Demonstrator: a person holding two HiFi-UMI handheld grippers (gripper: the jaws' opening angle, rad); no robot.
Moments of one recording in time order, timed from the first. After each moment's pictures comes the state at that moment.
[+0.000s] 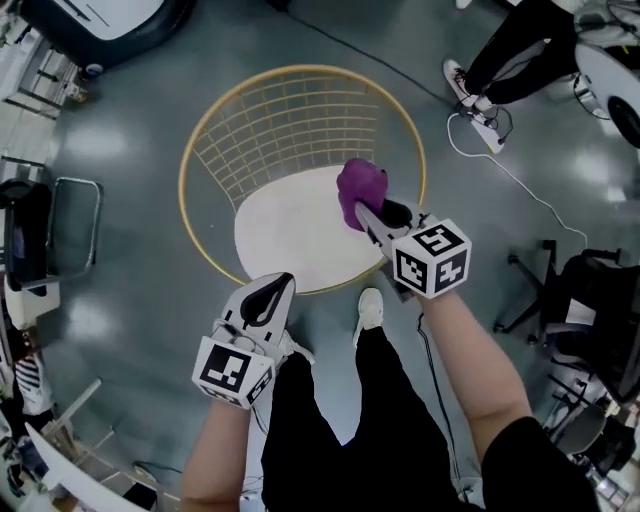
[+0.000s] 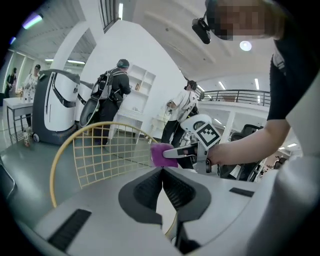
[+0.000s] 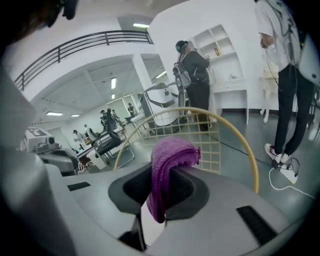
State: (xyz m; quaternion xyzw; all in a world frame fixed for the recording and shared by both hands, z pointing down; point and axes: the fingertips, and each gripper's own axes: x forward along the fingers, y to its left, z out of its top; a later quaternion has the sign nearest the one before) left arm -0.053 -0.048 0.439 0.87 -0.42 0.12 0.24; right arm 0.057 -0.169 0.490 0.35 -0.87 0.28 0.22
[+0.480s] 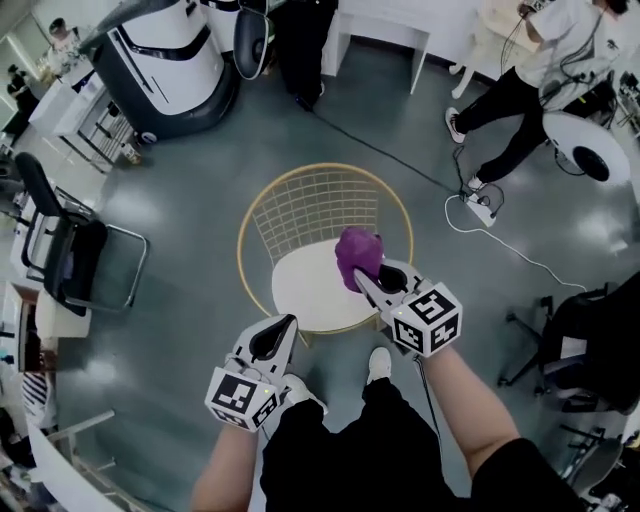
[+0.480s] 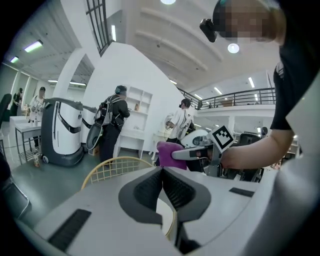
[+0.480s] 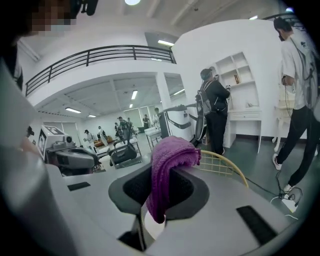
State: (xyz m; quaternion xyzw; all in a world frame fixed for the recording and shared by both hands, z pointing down) left arm -0.079 0.020 0.276 0.87 -0.46 0.08 0.17; right arm 0.026 -0.077 0.291 0.31 -0.92 0.18 0.16
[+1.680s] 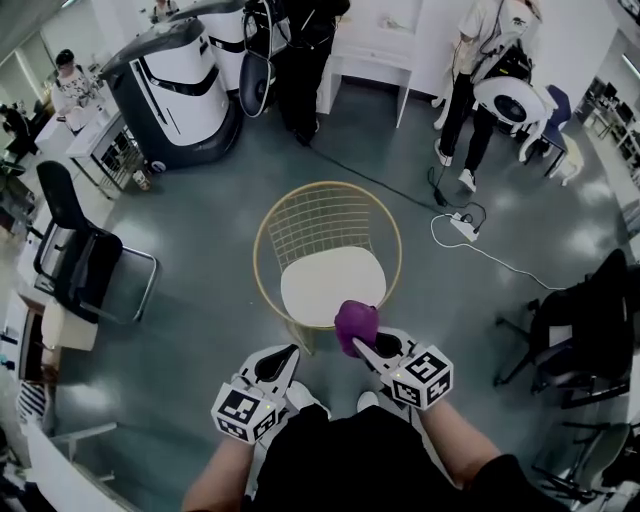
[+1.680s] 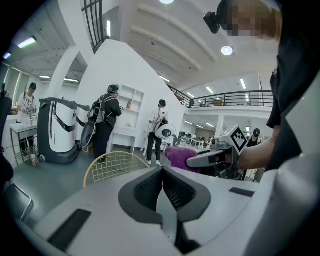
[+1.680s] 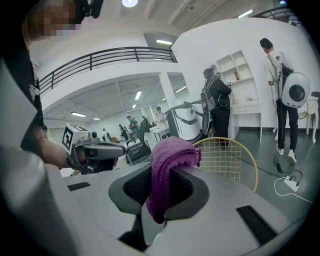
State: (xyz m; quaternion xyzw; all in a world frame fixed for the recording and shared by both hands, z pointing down) left arm -0.098 0.168 0.225 0.89 -0.42 0.09 0.17; right arm 0.014 0.139 0.238 0.29 -0.92 0.21 0.16
